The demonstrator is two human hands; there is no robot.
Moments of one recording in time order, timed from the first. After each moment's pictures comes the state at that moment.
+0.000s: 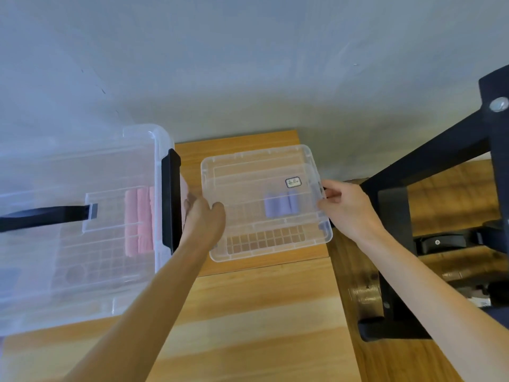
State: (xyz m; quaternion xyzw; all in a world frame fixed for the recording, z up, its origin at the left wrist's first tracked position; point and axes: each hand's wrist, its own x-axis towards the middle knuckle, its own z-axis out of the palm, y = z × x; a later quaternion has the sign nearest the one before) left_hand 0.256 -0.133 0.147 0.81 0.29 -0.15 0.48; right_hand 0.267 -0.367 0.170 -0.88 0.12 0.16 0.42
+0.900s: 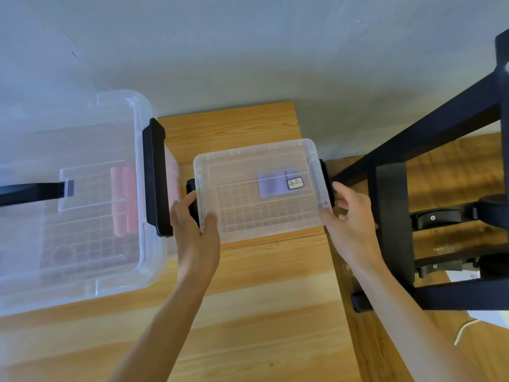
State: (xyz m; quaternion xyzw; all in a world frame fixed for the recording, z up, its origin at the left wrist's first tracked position) left_hand 0.188 -0.149 0.129 0.80 0.31 -0.07 0.51; right_hand 0.204 -0.374 0.128 -0.87 0.20 0.09 0.45
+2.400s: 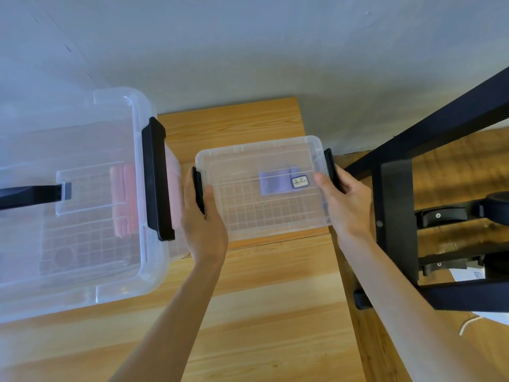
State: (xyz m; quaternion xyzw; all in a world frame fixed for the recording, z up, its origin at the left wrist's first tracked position) left_hand 0.213 -0.153 0.084 0.80 0.26 0.08 0.54; right_hand 0.240 -0.355 0.118 -0.76 0.22 0.00 0.61
